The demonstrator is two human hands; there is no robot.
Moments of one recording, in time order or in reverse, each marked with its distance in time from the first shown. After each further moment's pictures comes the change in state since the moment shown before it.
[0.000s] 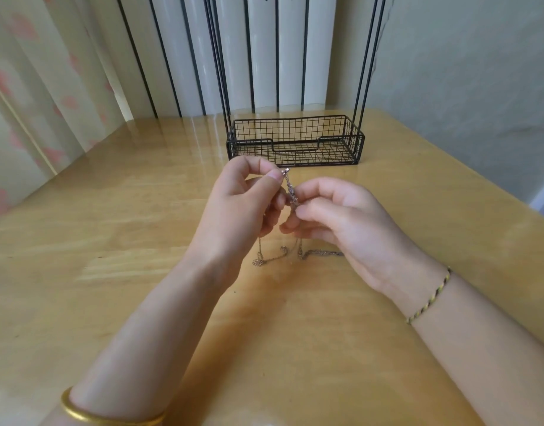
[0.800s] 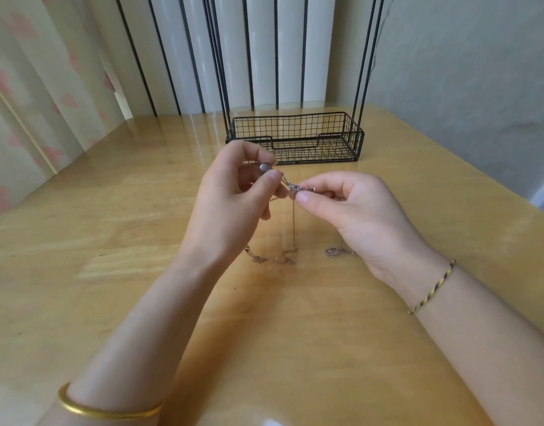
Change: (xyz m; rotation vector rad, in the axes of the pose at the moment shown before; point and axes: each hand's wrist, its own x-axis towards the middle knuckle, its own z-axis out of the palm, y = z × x) left_hand 0.003 -0.001 -0.007 0.268 0.050 0.198; right_hand 0.001 0.002 -0.006 -0.221 0.163 -0.126
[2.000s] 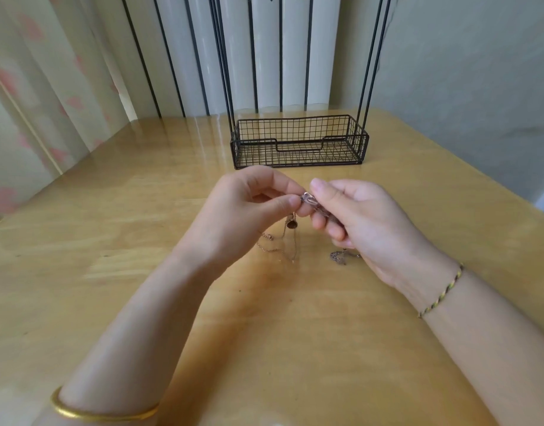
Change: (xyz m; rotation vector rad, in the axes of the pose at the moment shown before) left_hand 0.000 0.002 -0.008 0.042 -0.252 -0.049; right_hand -0.001 -0.001 -0.001 0.110 -0.110 0.088
